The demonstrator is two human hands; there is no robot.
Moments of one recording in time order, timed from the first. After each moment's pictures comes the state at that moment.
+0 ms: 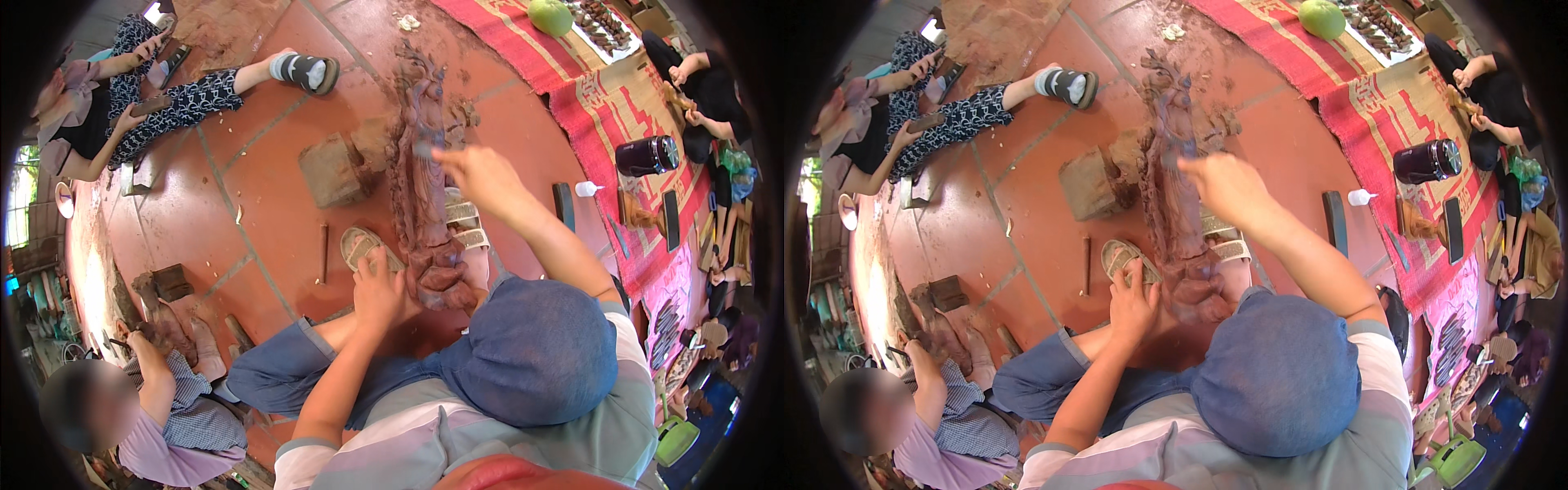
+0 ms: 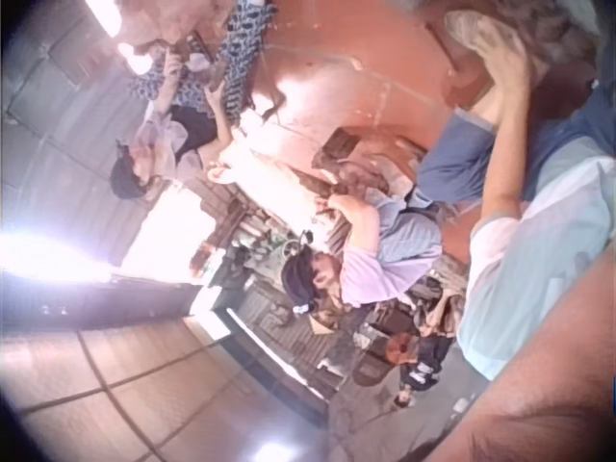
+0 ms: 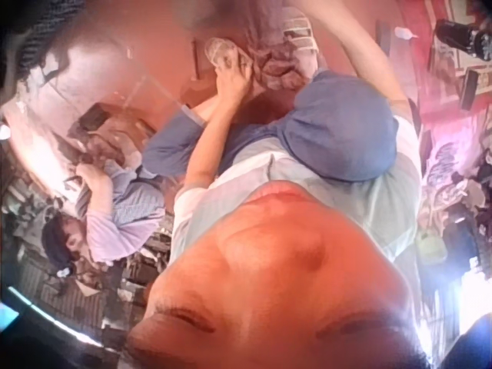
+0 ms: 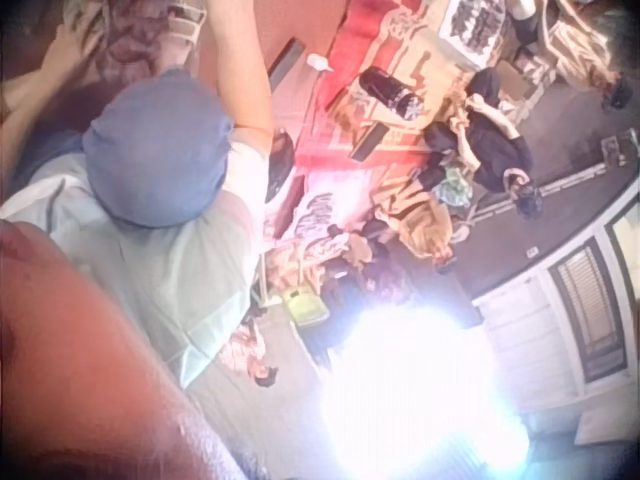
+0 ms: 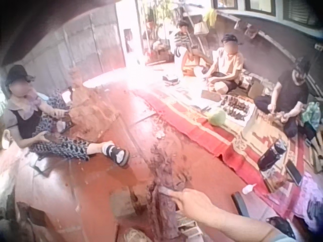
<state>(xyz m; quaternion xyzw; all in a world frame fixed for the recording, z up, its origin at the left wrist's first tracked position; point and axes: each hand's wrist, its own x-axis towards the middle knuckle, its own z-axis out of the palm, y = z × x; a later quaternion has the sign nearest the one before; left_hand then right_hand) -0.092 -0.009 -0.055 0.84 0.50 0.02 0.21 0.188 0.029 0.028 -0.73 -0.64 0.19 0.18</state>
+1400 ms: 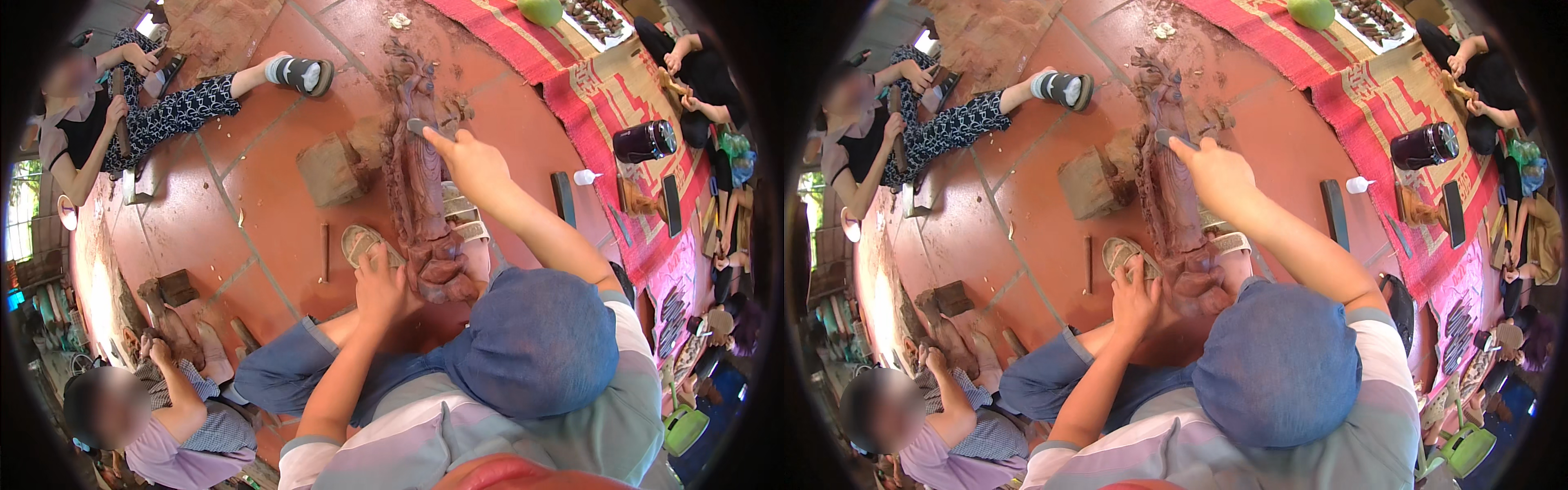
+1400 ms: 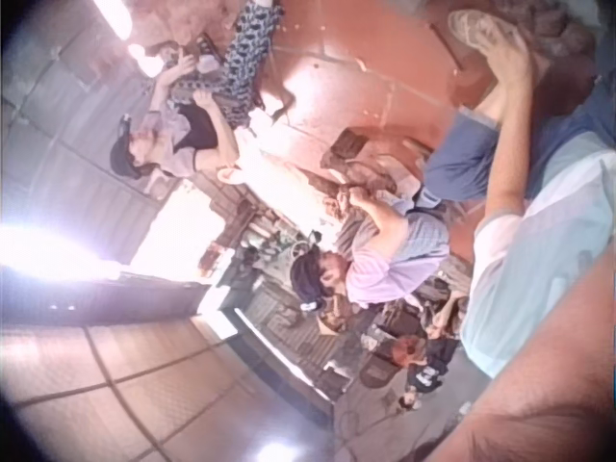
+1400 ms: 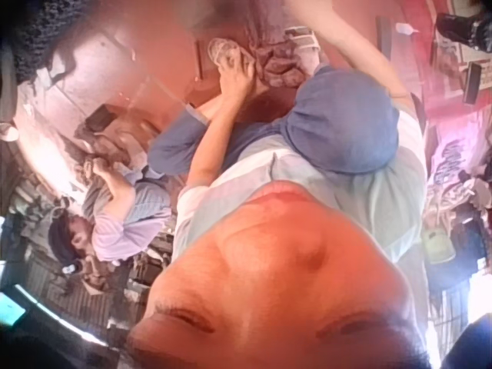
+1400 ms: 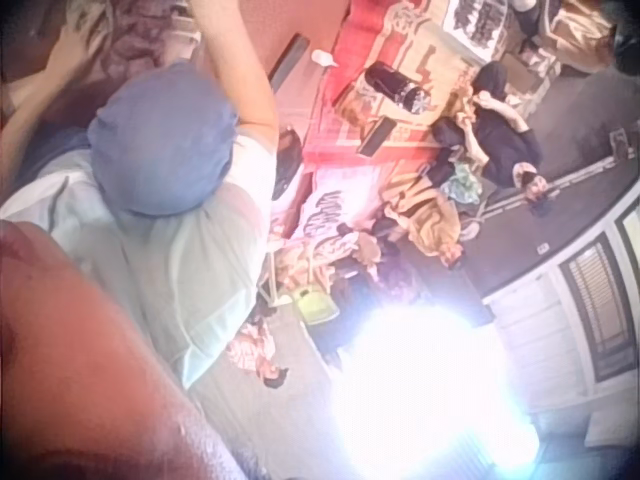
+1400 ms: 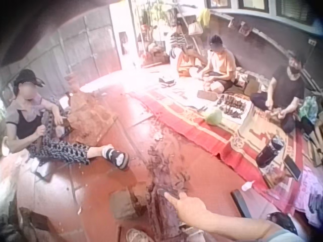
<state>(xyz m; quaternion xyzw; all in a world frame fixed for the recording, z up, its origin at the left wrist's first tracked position) -0.095 -0.007 -0.057 0.85 0.49 0.01 0.21 0.174 0.035 0.047 -0.79 -0.60 0.14 0.06</state>
